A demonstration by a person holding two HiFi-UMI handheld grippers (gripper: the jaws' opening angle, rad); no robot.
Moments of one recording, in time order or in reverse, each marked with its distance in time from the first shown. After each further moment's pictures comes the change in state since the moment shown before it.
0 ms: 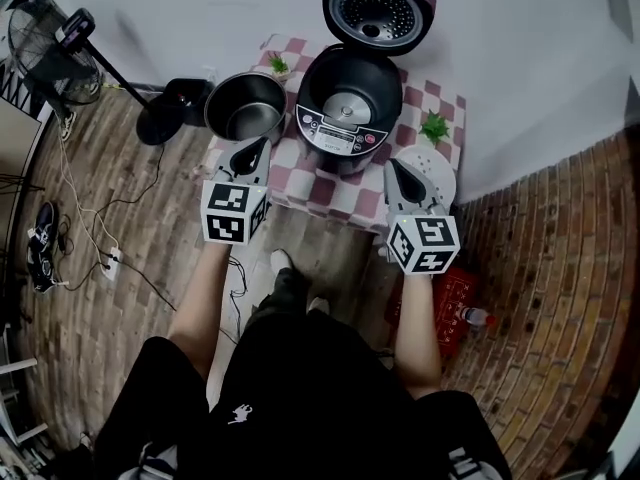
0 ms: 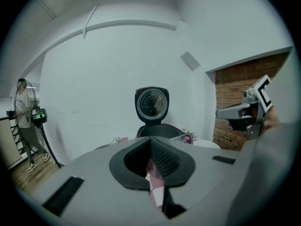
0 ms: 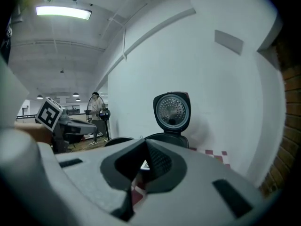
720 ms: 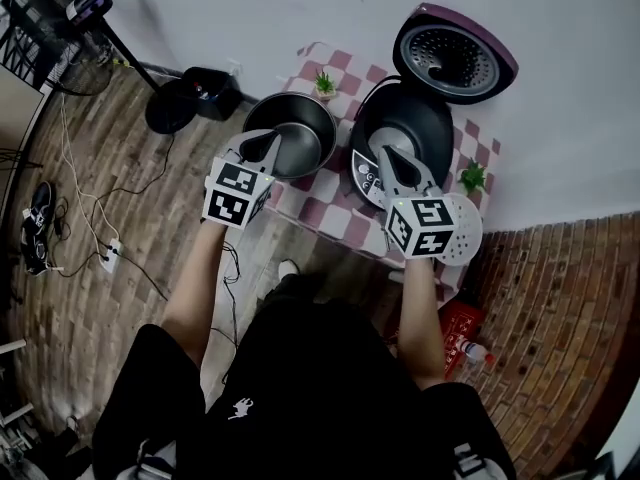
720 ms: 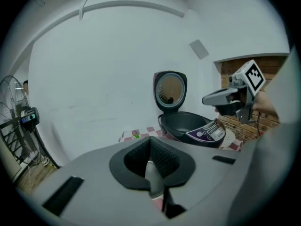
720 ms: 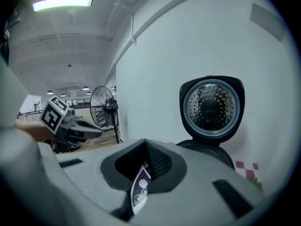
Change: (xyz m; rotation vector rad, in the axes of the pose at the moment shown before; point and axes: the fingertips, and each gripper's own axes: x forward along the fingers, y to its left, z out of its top) left arm 0.076 0.151 -0.023 0.057 0.134 -0.081; right arm 0.191 0.071 0.034 -0.064 0.104 0.129
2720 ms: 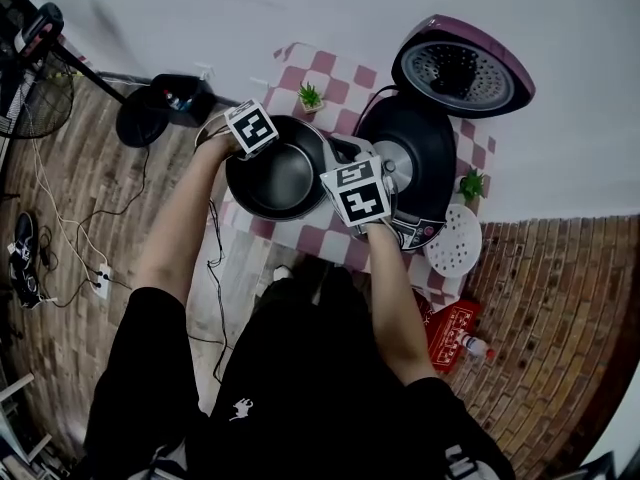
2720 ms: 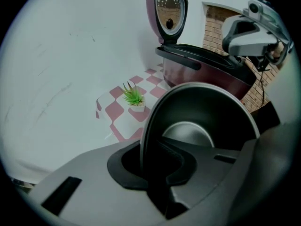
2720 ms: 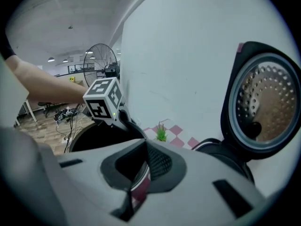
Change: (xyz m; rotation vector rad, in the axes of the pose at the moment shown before) left arm 0.214 0.086 -0.112 0.399 0.619 -0.383; right arm 0.171 0.017 -0.039 -0.203 0.393 -0.003
